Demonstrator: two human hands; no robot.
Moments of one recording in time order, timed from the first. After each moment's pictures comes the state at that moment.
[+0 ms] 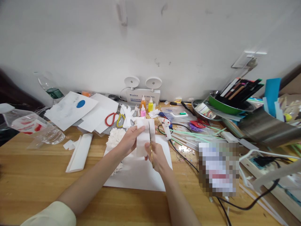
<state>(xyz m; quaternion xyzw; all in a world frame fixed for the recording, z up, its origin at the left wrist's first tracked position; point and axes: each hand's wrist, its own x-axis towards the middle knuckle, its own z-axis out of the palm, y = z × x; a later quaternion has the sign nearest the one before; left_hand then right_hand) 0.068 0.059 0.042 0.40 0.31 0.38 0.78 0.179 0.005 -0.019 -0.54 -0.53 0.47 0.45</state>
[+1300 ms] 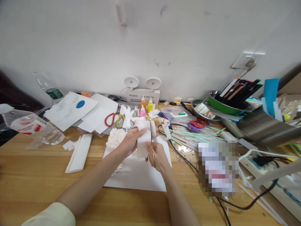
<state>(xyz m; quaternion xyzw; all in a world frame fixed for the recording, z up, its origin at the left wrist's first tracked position) 0.069 0.060 0.031 0.42 0.28 0.36 0.79 0.185 0.003 -0.024 -0.54 -0.50 0.51 0.45</state>
